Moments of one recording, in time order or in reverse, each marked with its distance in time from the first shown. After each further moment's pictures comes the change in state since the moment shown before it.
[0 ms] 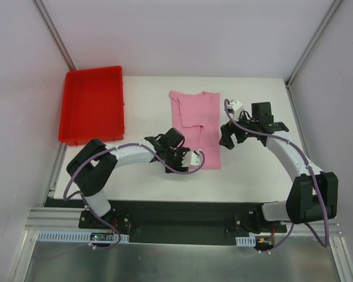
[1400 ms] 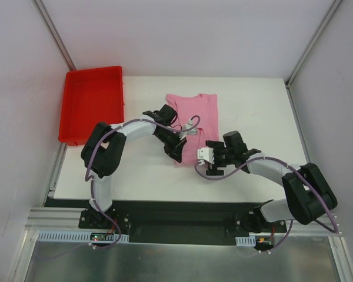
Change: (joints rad) left arm 0.220 0.246 0.367 -0.346 0.441 -0.305; right arm 0.321 0.002 -0.426 0.404 0.061 -0.665
